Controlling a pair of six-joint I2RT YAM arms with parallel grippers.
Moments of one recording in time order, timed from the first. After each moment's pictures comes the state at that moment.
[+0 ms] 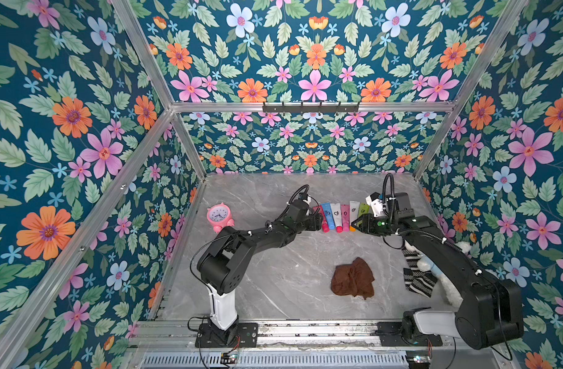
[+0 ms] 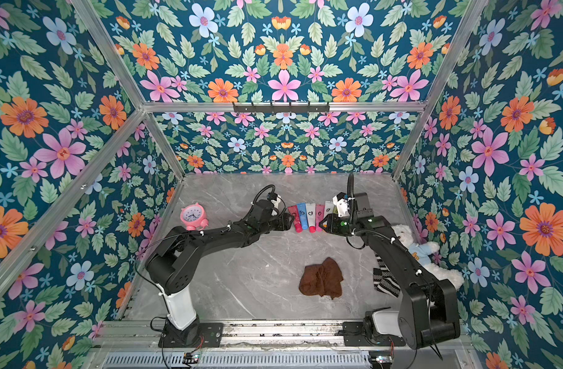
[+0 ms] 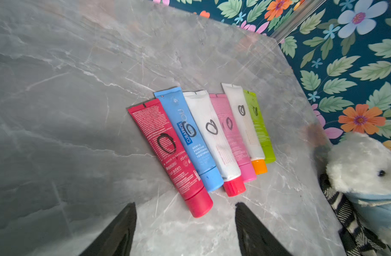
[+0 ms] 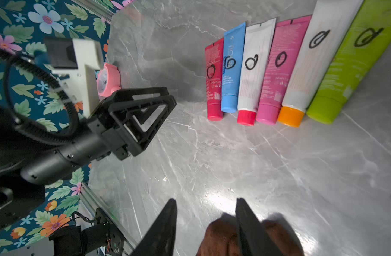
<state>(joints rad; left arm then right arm) -0.69 1.88 1.11 0.18 0.06 -0.53 0.20 1.30 0.98 -0.55 -0.49 0.37</state>
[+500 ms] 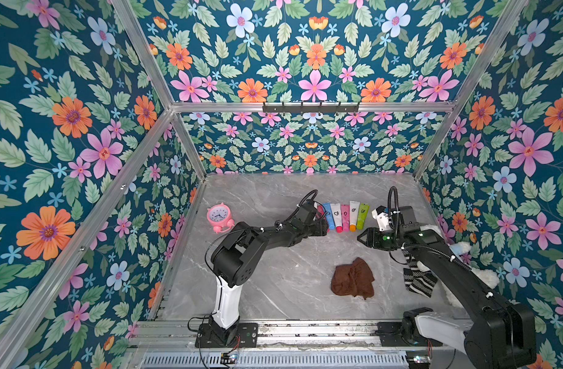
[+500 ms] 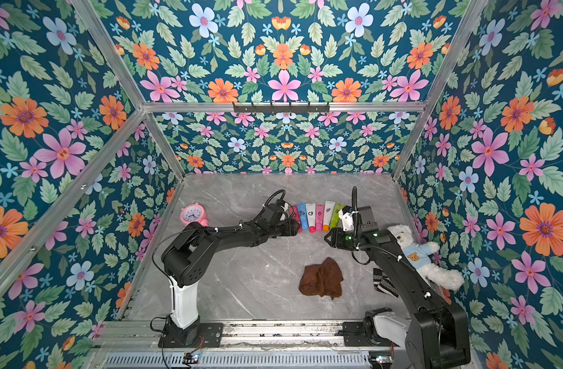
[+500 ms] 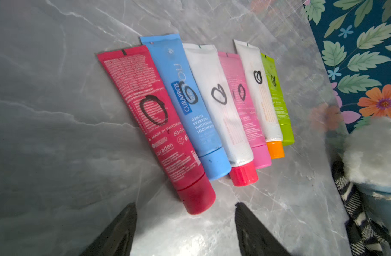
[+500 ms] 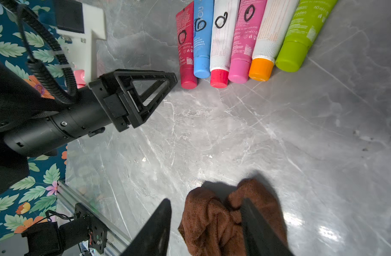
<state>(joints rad) -0.73 1.99 1.18 0.11 0.08 -0.59 0.20 1.16 0.85 -0.62 -0.43 0.37</state>
